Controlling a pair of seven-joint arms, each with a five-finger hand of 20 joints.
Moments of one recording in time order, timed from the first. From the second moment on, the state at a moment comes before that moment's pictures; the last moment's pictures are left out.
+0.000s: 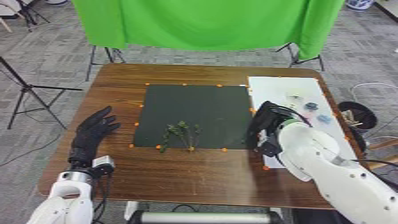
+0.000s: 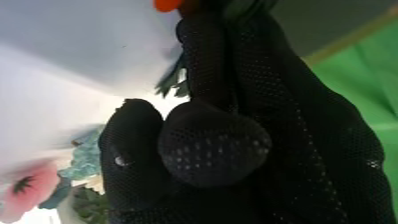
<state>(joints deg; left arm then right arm) 115.8 -59.8 -90.8 -105.2 55.5 10.7 14.8 -77.5 -46.0 55.0 -108.4 -98.4 1.2 42.8</state>
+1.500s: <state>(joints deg) 115.3 -59.9 -90.2 -105.1 55.5 10.4 14.7 -70.6 -46.5 41.8 -106.9 -100.4 5.9 30.2</state>
